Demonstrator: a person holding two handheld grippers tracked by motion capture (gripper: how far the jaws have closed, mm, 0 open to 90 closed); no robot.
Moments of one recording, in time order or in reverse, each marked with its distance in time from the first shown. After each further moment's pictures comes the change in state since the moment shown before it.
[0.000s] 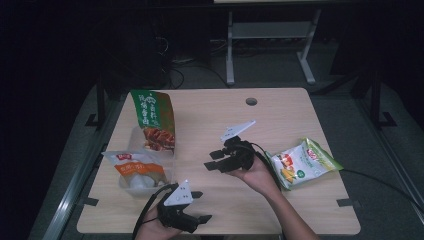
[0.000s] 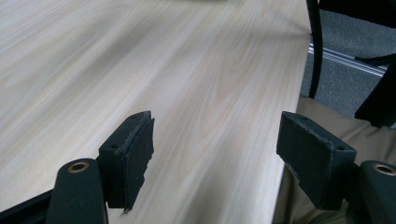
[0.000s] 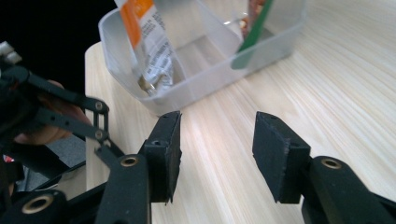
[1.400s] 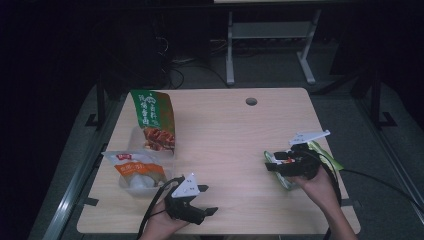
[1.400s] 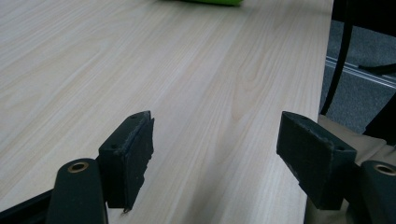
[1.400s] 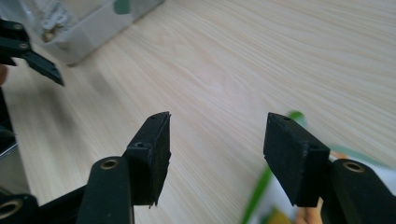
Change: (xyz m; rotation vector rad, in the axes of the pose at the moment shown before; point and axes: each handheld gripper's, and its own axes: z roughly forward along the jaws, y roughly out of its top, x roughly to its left) left arm 0.009 0.008 0.016 -0.019 0.004 -0.004; right arm -0.040 -0.100 -0.120 -0.028 -0.288 0.201
